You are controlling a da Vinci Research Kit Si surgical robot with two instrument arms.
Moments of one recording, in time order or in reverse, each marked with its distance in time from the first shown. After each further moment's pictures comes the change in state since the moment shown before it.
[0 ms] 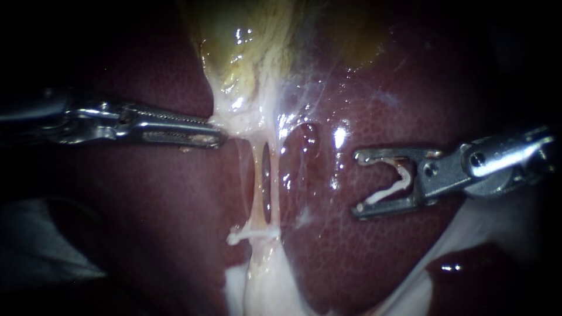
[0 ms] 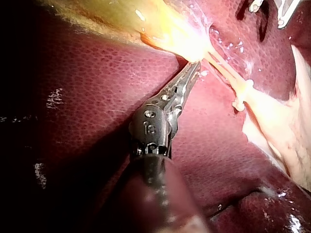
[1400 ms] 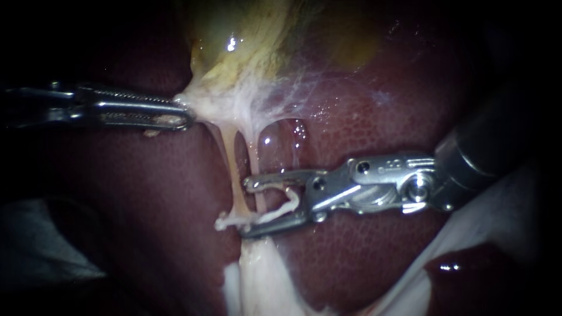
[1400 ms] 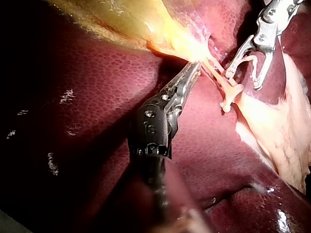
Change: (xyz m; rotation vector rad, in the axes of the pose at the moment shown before) right arm 0.002 0.000 0.017 0.259 0.221 0.279; left arm 0.005 0.003 -0.007 0.016 0.039 -0.015
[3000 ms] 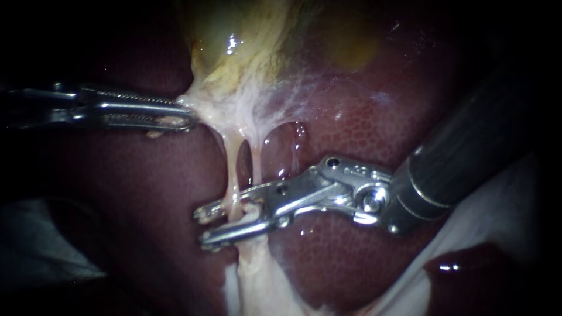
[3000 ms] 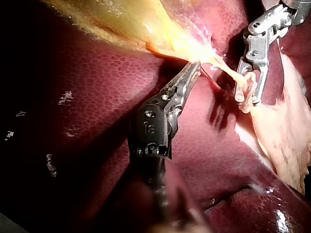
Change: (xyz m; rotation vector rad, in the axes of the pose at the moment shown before) right arm 0.001 0.001 0.004 0.322 0.244 0.078; left arm 0.000 0.000 0.000 0.000 0.000 -0.001
